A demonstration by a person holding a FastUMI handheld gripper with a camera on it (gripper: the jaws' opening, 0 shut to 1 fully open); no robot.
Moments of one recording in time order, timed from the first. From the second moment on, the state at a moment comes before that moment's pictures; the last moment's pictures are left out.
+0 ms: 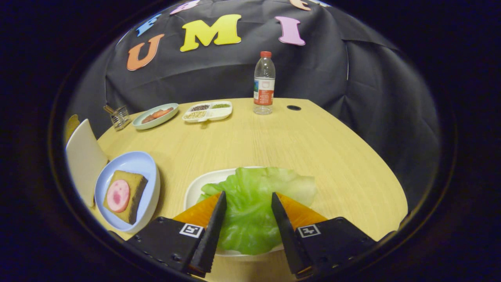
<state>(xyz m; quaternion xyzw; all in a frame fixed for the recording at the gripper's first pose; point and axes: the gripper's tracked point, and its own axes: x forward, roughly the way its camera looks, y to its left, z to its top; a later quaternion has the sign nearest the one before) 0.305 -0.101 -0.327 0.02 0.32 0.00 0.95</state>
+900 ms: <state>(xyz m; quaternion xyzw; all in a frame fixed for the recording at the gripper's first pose) 0.277 -0.052 -0.245 0.02 0.27 0.05 0.96</state>
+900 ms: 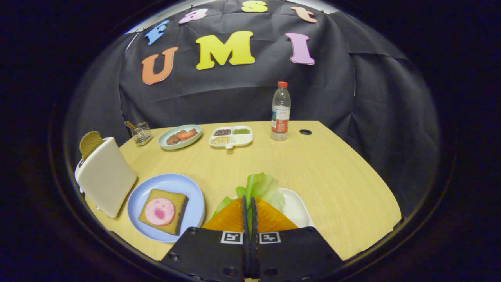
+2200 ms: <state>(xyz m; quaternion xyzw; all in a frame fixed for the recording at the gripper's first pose) 0.259 0.128 -0.261 -0.04 0.26 0.15 0.95</state>
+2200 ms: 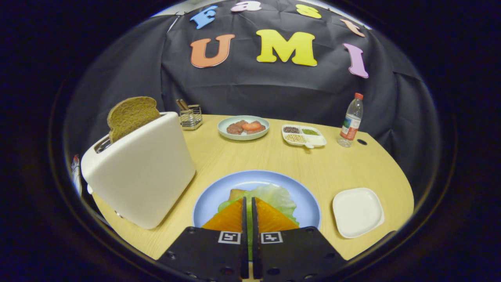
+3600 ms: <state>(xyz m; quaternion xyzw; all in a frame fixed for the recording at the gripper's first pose) 0.260 0.305 -0.139 -0.03 0.26 0.16 0.95</state>
